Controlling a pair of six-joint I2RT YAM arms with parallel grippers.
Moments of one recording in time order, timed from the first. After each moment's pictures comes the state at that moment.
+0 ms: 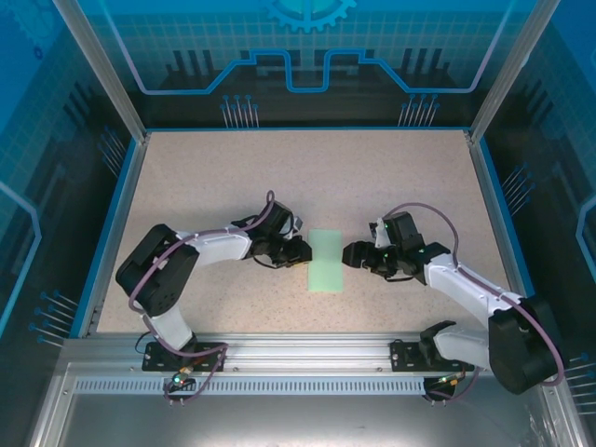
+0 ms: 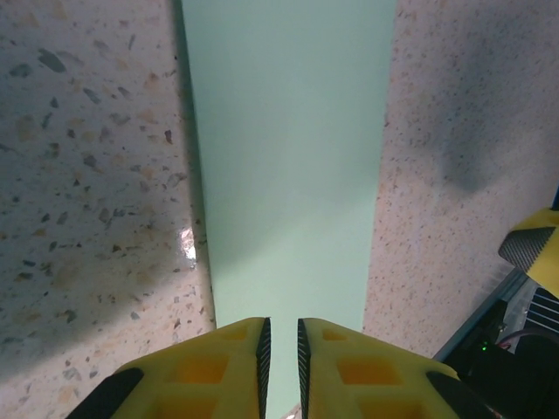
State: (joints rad) left arm -0.61 1.73 0.89 -0.16 0.51 -0.83; right arm 0.38 1.18 0.57 -0.37 -0.45 0.63
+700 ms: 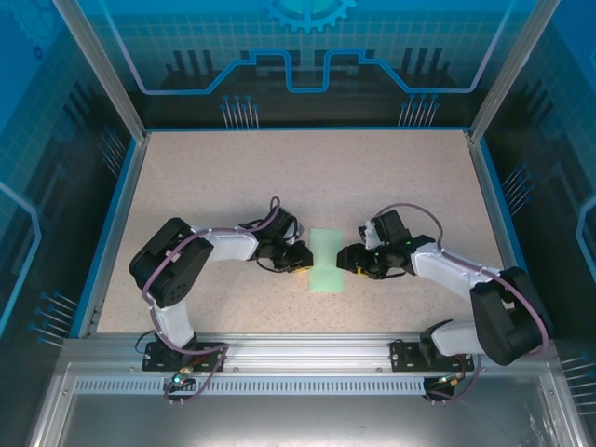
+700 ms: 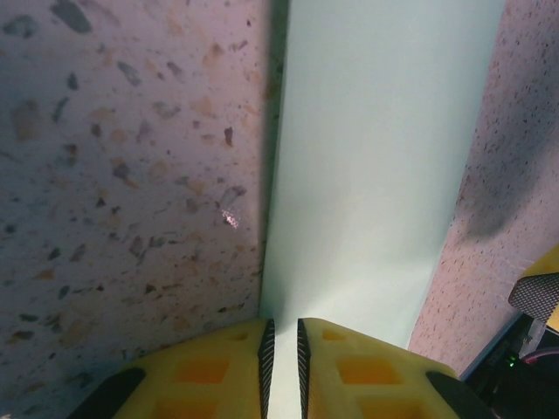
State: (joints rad) left arm -0.62 1.82 0.89 -0.13 0.51 -0.85; right arm 0.42 1.36 0.63 -0.36 -0.51 0.64
